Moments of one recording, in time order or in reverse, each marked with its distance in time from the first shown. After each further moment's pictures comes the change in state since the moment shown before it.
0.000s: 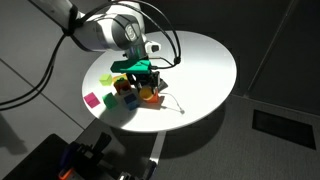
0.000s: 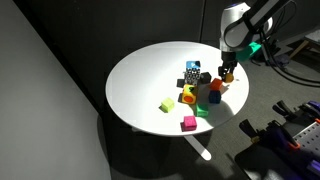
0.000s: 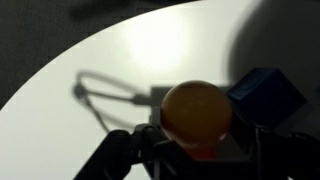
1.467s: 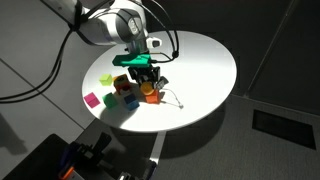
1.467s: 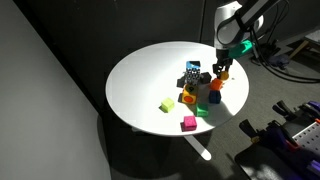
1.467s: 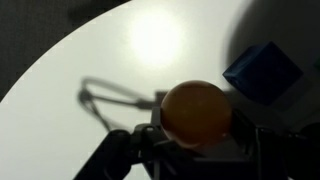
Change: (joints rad) arm 0.013 0.049 0.005 0.106 0.010 -0.069 0.050
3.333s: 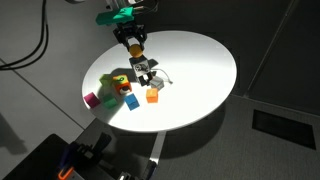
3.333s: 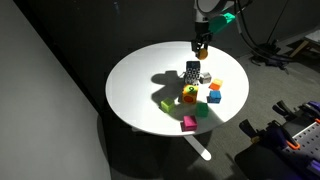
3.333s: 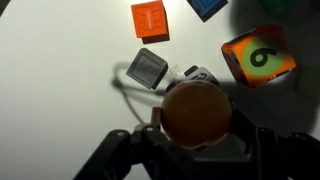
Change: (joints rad) arm 0.089 -0.059 0.050 0.257 0.000 -0.161 0.000
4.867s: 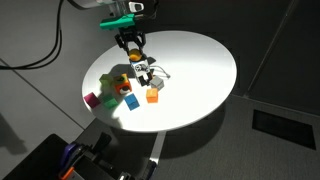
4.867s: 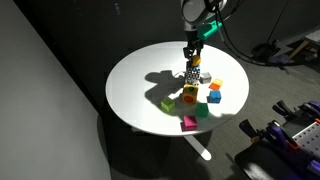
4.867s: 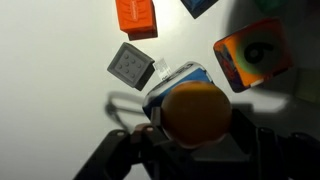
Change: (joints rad) arm 0.042 0.177 0.000 0.214 0.000 -0.130 0.001
